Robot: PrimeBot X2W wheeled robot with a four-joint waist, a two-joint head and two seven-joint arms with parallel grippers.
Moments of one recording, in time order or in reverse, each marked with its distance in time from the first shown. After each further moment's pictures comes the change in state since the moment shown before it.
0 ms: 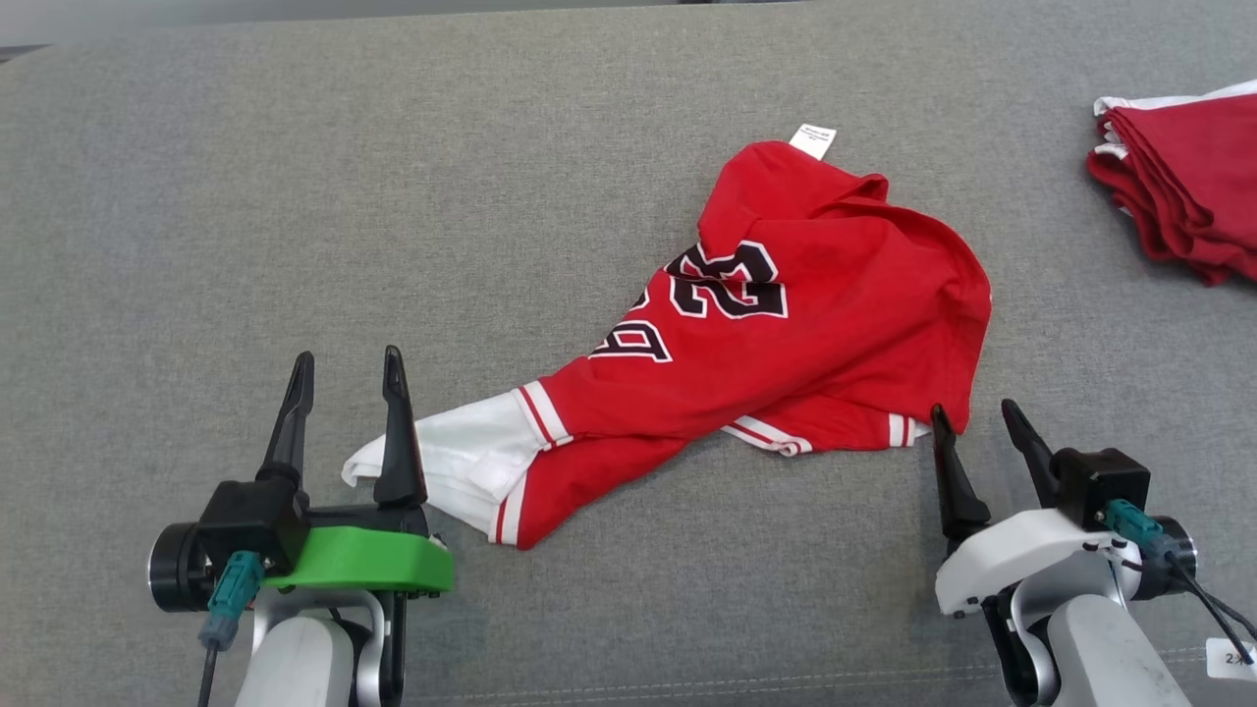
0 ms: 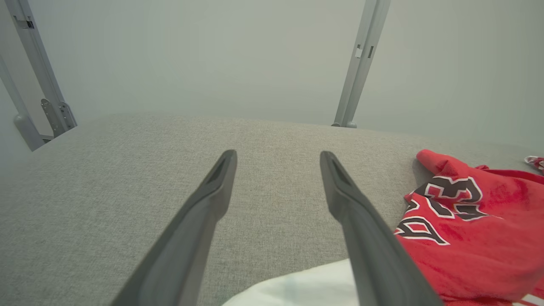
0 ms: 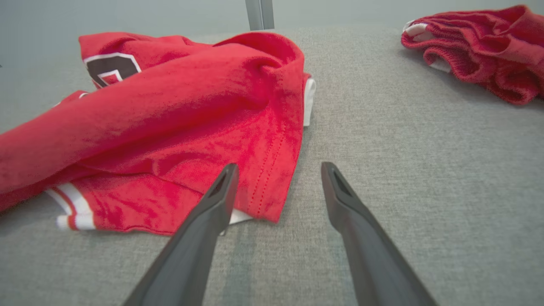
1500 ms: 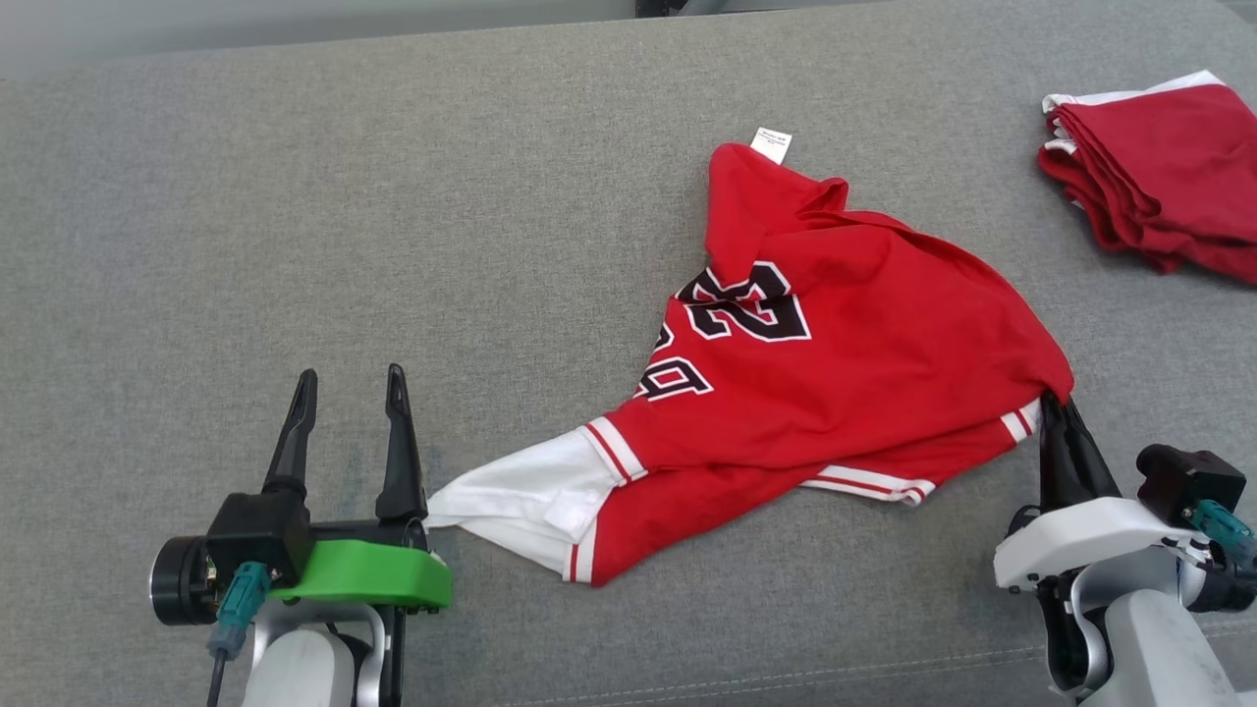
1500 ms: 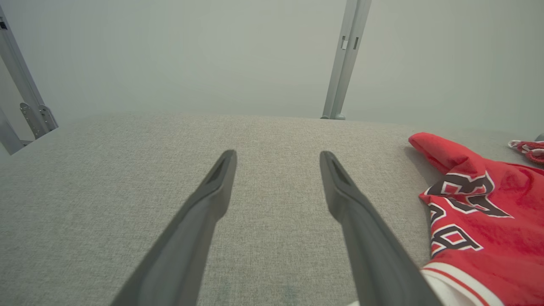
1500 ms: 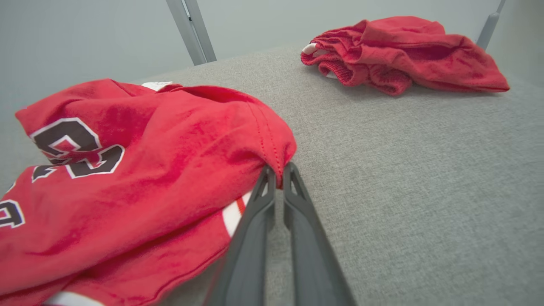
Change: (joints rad) left arm 0.020 -0.001 0.008 0.017 0.030 -0.009 0.000; right arm 0.011 0.022 -0.131 -0.005 0.077 0.000 -0.024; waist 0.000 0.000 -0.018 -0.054
